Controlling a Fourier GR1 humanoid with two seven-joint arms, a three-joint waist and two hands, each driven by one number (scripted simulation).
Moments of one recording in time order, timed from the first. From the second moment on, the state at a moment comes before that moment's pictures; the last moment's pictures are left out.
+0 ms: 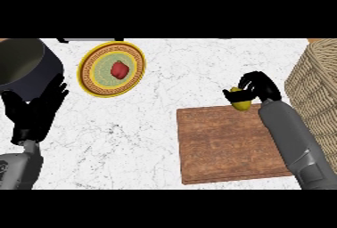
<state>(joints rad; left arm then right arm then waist) -0.20 0.34 0.08 -1.39 0.14 0.01 0.21 -0.75 -0.24 -0.06 -0.54 0.63 -0.12 0.17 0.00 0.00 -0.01</state>
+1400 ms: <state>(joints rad) -0.25 0.32 0.06 -1.37 0.13 0.00 0.22 -1.52 -0.26 -0.04 -0.18 1.27 -0.82 1.18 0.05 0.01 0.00</state>
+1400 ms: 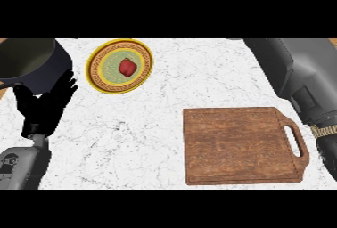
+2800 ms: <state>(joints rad) -0.20 0.33 0.11 -1.37 0.13 -0.02 0.20 -1.34 -0.51 -0.05 -0.13 1.35 -0.84 1.21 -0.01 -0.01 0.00</state>
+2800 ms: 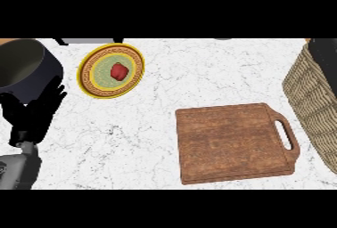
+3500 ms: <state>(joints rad) -0.20 0.33 0.12 -1.39 0.12 -0.01 0.23 -1.11 -0.58 -0.12 -0.24 1.34 -0.95 1.21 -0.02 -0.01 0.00</state>
